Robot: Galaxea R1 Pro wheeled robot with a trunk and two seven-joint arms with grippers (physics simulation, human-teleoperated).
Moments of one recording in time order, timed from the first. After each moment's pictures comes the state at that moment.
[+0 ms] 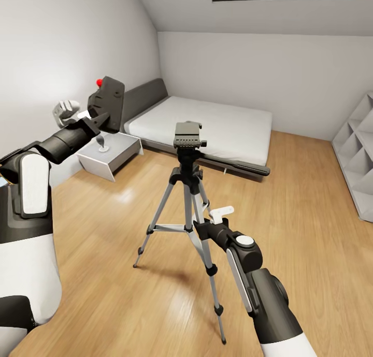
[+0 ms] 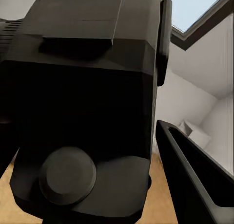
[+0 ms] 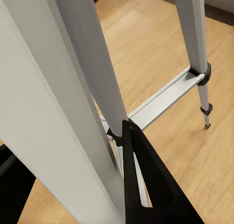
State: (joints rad) left arm -1.03 0.14 0.18 -1.53 0.64 0.74 -0.28; right arm -0.49 0.17 0.20 -1.49 0.09 0.68 0.15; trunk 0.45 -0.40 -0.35
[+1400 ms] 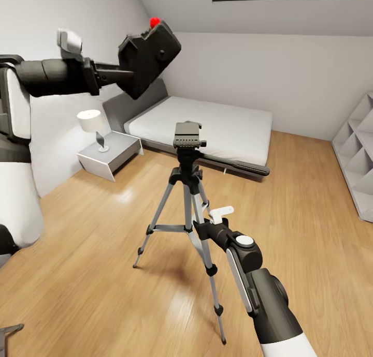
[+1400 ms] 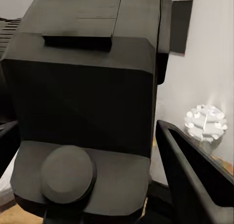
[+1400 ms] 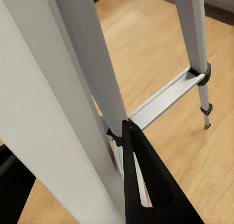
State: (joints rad) left arm -1.50 0.23 0.00 -1.29 0.12 0.83 -1.25; right arm -0.49 0.17 0.20 -1.49 0.09 0.68 0.15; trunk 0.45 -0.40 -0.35
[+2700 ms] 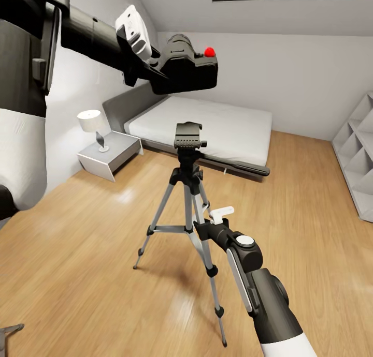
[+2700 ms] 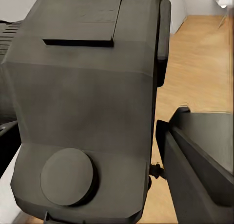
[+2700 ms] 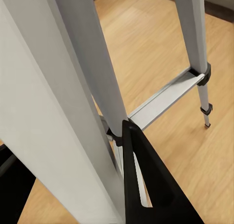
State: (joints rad) left arm -1.79 0.12 -0.30 -1.18 -0.39 0.65 -1.48; right arm -0.49 0.17 0.19 -1.49 0.09 0.69 0.15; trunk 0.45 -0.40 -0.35
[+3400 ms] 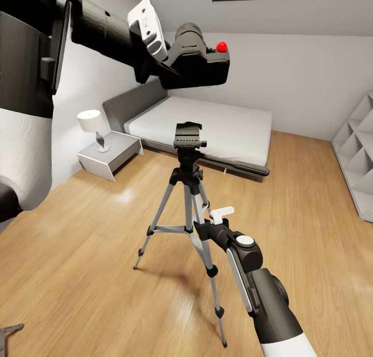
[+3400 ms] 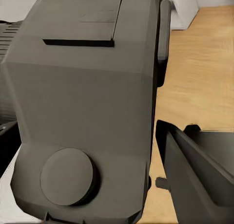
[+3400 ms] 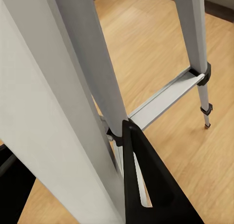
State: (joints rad) left arm -1.79 0.09 -0.35 -1.24 -0.39 0.65 -1.41; right arm -0.49 0.17 0.19 -1.49 0.09 0.69 0.15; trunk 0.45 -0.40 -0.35
